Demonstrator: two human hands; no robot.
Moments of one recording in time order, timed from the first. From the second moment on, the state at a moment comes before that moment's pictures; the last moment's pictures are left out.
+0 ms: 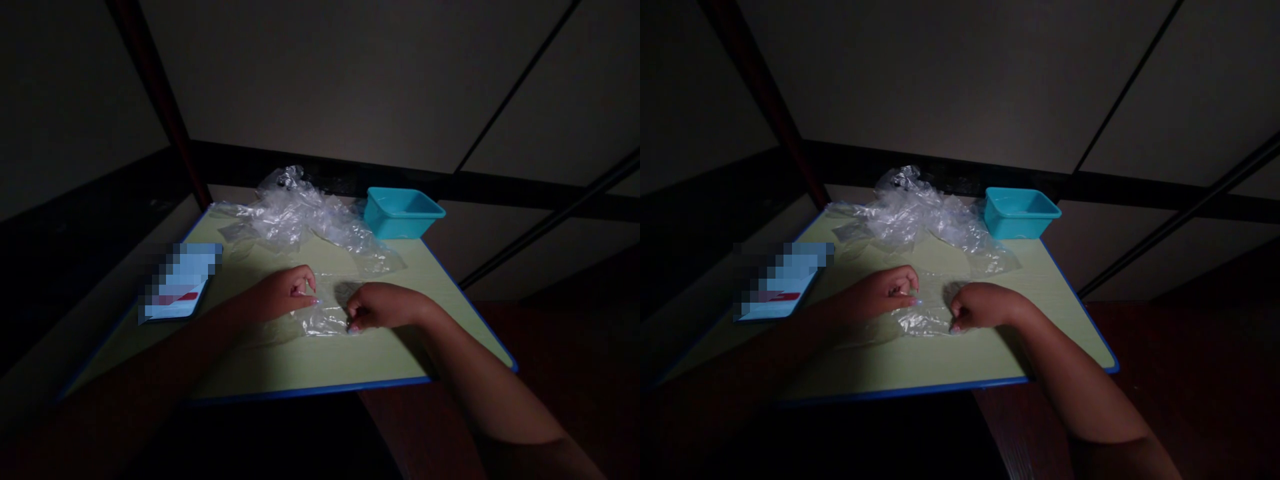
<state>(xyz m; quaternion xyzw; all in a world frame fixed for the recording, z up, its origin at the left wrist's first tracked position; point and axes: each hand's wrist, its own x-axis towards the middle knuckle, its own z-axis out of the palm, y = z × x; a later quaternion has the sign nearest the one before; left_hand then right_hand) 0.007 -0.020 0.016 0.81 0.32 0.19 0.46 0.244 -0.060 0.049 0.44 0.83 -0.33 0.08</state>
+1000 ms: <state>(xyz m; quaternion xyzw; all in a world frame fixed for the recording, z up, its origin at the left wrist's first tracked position) 0.009 -0.019 0.016 0.91 0.30 0.23 0.16 0.226 -0.066 0.033 0.38 0.75 -0.53 0.00</state>
